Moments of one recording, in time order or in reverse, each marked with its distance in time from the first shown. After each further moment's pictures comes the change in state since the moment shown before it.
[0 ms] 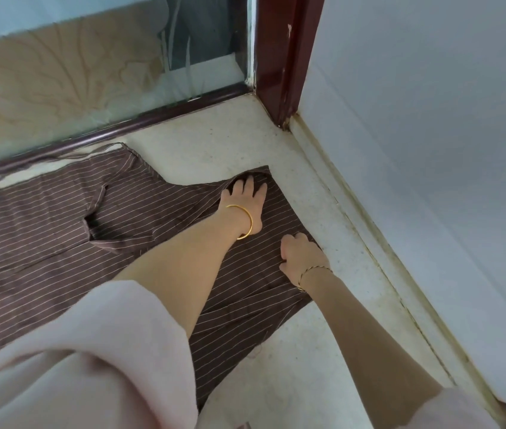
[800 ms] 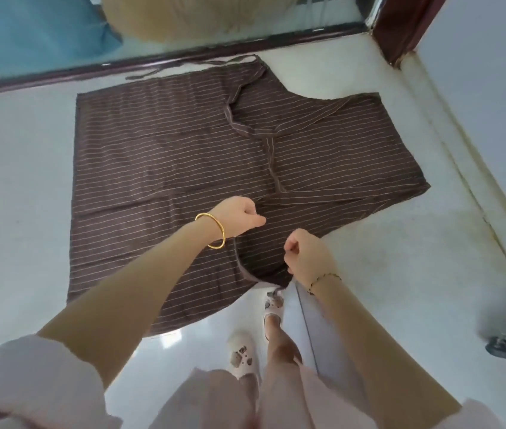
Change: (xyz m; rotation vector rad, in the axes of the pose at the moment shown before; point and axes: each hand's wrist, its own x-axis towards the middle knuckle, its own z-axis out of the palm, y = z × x) left_hand -0.317 -0.111 0.120 -0.853 -0.039 -0.179; right_hand -0.206 -0.151 0.127 0.345 0.006 -0.098
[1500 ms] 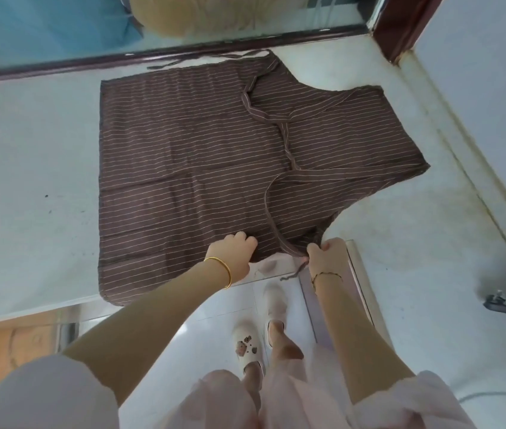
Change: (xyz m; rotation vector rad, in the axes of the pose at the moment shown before) left_hand -0.072 -0.082 0.080 0.616 0.048 0.112; right_hand -0.045 0.008 0.061 0.519 0.434 0.429
